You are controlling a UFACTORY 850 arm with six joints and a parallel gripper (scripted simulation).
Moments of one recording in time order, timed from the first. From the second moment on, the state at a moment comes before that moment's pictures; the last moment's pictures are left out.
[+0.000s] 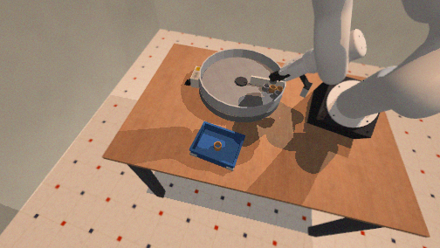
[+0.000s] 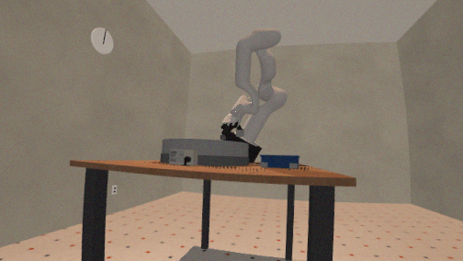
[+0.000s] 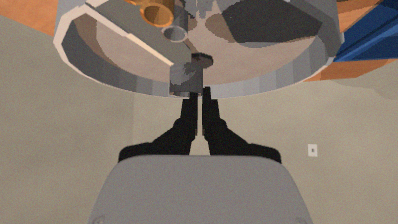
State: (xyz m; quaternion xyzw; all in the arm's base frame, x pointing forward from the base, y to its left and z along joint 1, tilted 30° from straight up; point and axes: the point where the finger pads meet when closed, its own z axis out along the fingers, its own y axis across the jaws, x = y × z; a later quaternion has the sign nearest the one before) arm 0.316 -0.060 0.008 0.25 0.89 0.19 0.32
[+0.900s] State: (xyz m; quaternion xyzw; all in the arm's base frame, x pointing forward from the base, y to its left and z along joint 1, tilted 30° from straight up) arm 0.382 -0.079 0.008 0.25 0.89 0.19 0.33
